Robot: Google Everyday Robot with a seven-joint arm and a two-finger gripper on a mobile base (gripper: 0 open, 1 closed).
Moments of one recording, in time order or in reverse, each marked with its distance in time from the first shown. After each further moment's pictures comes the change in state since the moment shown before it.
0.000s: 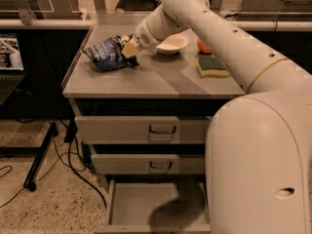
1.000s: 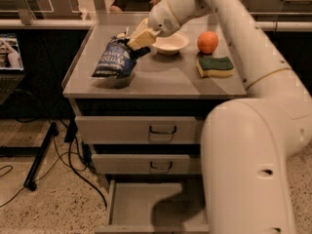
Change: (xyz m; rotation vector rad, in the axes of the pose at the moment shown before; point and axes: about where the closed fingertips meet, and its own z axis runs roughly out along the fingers) arm -0.009 0.037 -0.077 -0.333 -0.124 -0.287
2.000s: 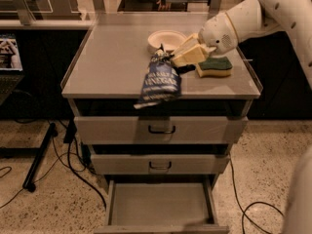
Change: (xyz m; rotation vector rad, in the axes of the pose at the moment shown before) arm 0.059 0.094 -0.098 -0.066 -0.084 0.064
